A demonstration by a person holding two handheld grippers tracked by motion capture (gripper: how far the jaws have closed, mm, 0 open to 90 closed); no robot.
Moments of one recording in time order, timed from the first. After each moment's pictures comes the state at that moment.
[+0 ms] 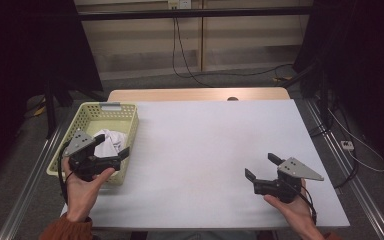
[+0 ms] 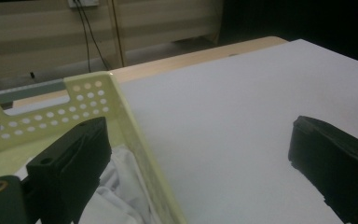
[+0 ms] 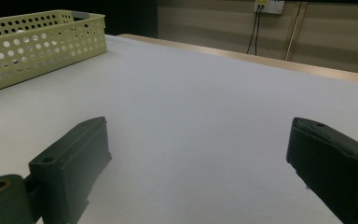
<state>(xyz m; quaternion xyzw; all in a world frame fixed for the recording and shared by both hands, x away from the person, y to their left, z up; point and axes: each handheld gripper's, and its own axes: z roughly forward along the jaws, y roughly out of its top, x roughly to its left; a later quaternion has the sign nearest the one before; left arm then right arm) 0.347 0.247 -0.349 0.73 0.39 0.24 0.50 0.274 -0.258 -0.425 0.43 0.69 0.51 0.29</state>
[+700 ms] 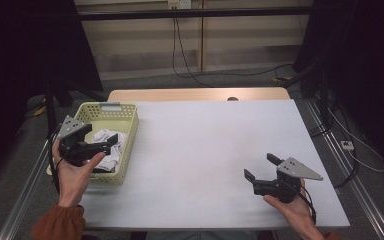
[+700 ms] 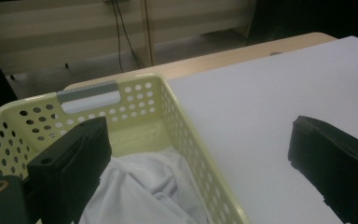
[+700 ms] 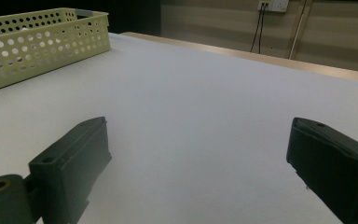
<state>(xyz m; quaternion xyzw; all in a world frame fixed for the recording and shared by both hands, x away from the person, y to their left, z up) 0.382 0.267 -0.341 0.73 0.44 0.27 0.45 0.274 -0.258 -0.425 0.43 0.69 0.51 0.28</state>
